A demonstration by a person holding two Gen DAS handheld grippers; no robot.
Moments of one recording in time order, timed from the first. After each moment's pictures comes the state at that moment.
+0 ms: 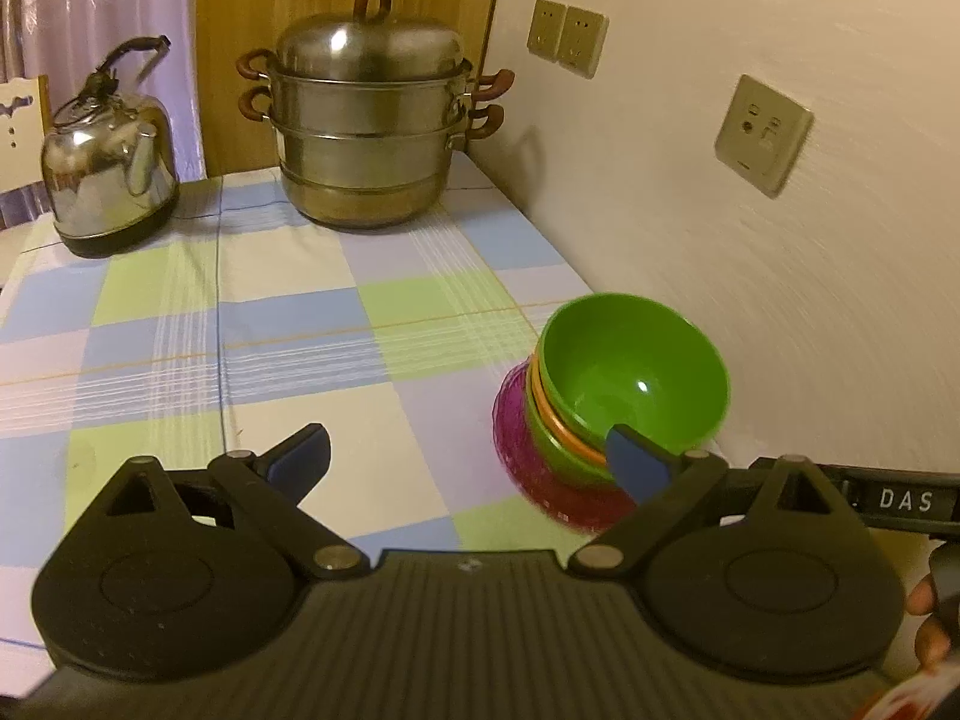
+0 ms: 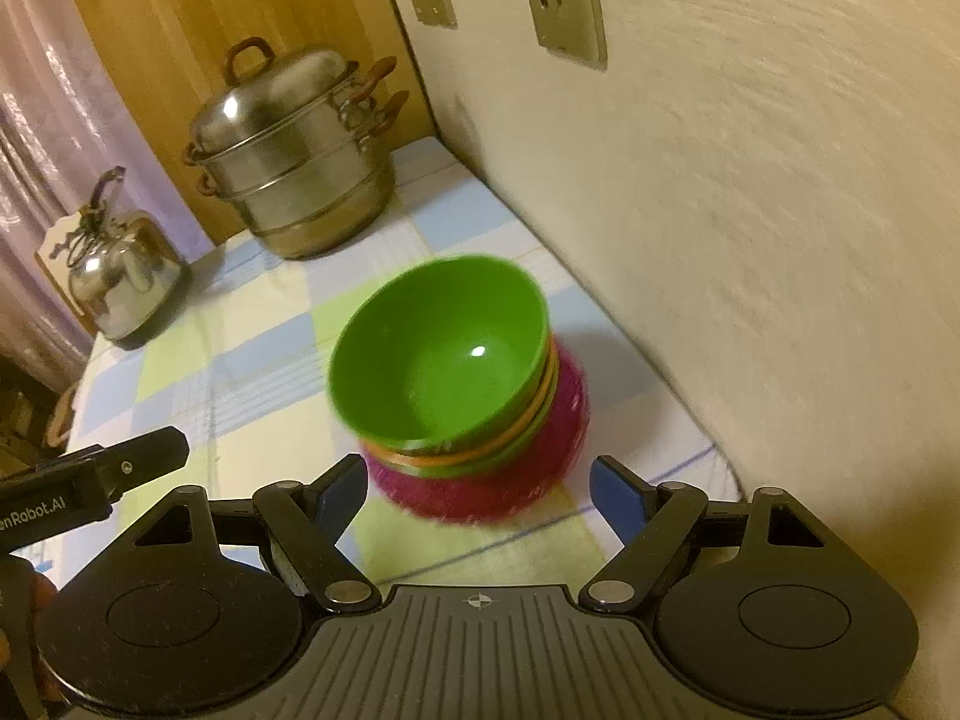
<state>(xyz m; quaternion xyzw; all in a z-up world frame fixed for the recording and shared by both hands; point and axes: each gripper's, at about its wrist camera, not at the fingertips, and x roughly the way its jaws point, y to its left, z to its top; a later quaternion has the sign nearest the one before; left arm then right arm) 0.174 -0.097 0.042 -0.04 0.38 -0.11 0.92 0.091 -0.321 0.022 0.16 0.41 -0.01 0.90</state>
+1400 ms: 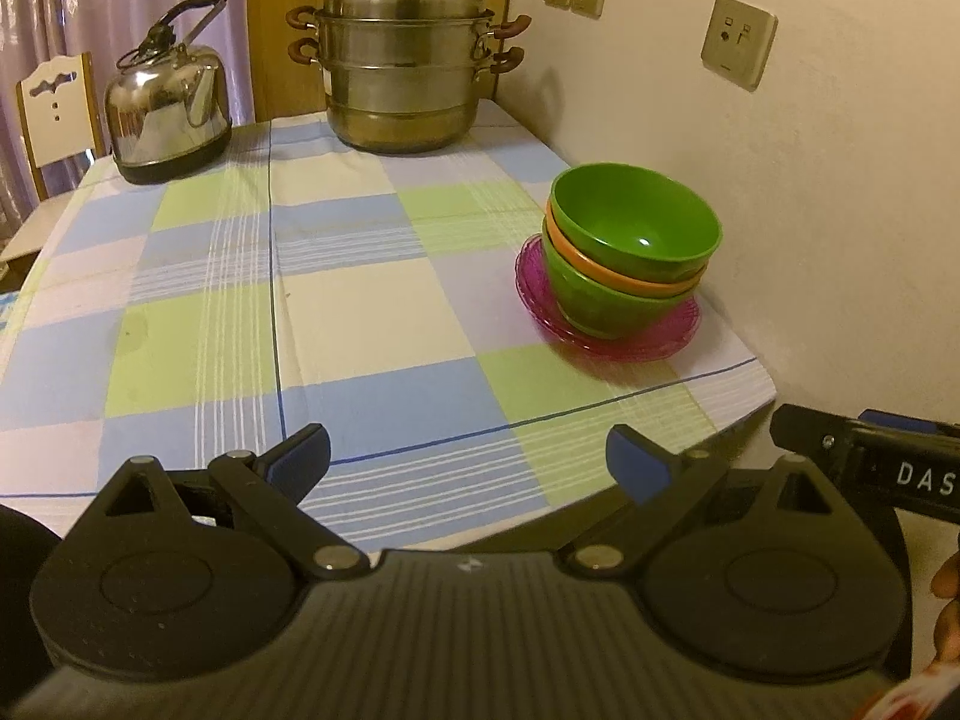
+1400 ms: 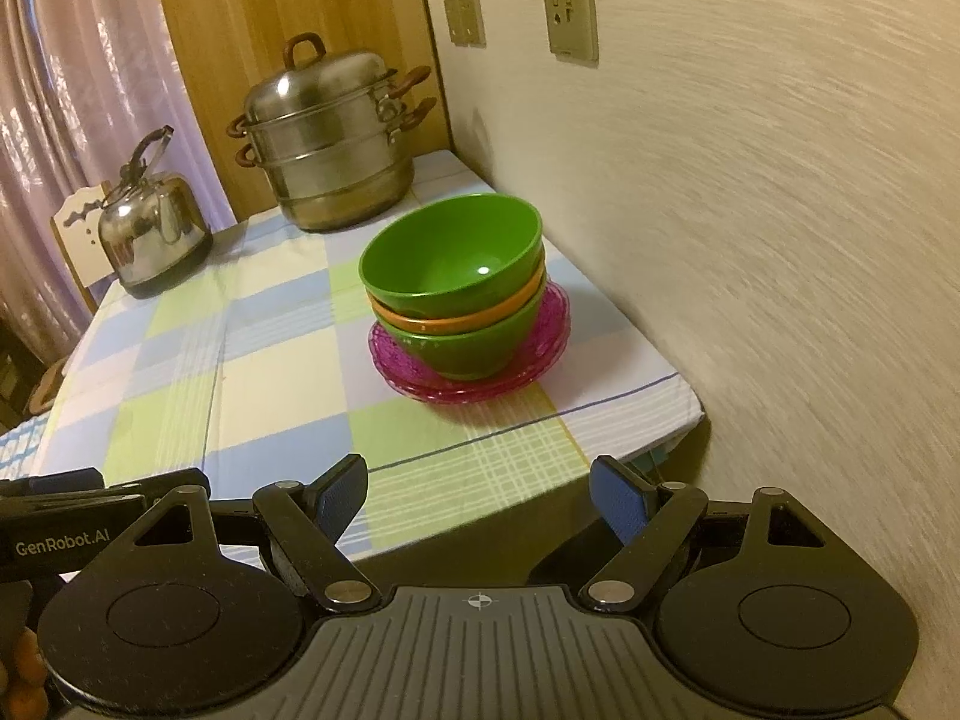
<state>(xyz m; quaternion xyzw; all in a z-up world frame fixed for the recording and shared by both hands) 0.062 -0.094 0.001 -0.02 0.40 -0.08 0.91 -0.024 -0.282 -0.011 0.11 0.36 -0.01 0.93</state>
